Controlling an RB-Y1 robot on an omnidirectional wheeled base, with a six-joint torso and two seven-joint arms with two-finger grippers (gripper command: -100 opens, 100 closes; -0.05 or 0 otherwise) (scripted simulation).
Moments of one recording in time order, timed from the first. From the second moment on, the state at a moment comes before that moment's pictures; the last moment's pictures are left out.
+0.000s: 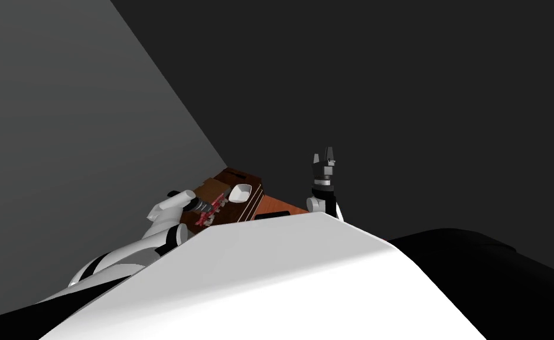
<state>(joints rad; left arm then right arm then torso) -0.27 0.59 0.47 -0.81 0.45 1.23 0.44 0.47 0.02 0.02 -2.28 0.02 -0.44 0.01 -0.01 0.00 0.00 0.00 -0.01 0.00</state>
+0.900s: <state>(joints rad) -0.31 0.60 0.53 -0.99 0.45 1.33 0.47 0.47 0.02 0.02 -2.28 0.02 -0.44 0.01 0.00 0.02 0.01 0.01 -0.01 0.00</state>
